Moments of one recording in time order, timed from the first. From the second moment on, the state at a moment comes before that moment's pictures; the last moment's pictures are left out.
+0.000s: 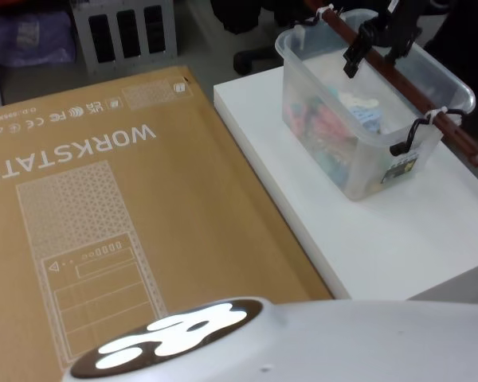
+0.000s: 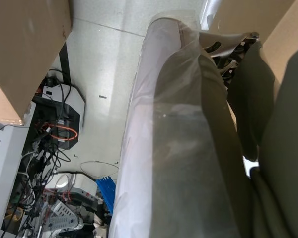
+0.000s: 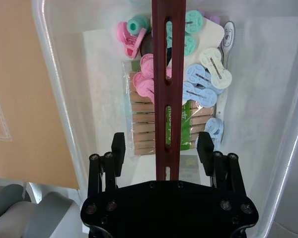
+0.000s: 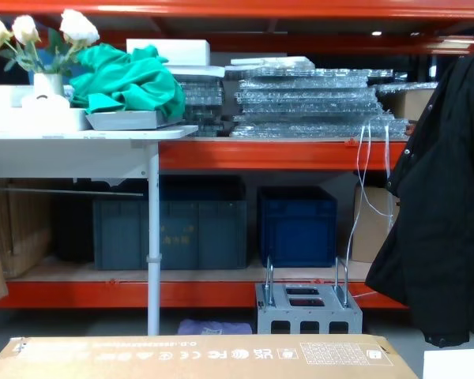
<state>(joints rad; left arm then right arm) -1.47 0.98 1.56 -0.90 0.05 0.15 -1.47 1.24 0.81 -1.08 -0.90 -0.13 -0.04 1.51</state>
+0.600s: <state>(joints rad) -1.47 0.98 1.56 -0.90 0.05 0.15 -1.47 1.25 0.92 -1.02 -1.07 -0.10 0.01 1.47</state>
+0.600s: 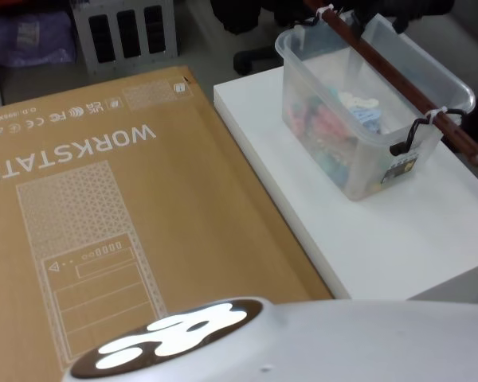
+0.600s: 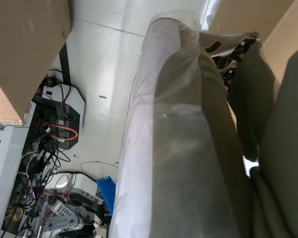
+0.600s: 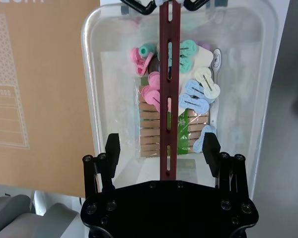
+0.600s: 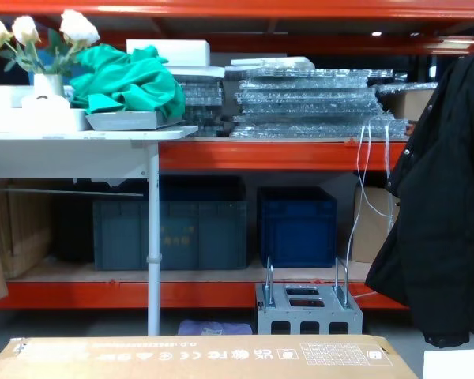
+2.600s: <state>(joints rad) -1.47 0.98 1.56 -0.90 0.05 0.15 -1.47 1.24 0.97 -0.96 -1.13 -0.09 0.03 1.45</state>
